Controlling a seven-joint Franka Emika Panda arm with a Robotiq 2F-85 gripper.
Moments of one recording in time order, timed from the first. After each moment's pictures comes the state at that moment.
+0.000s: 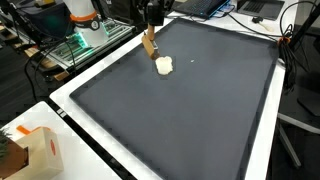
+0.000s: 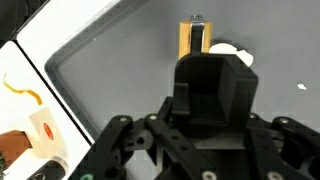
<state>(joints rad) -0.04 -0.12 0.12 -2.29 -0.23 2.02 0.75</state>
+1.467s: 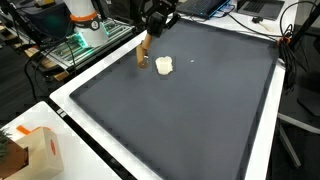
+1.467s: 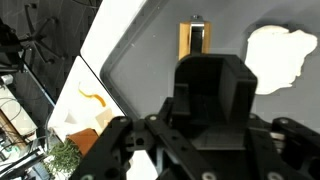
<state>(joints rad) 0.08 0.11 0.12 -2.14 -0.48 1.80 1.20</state>
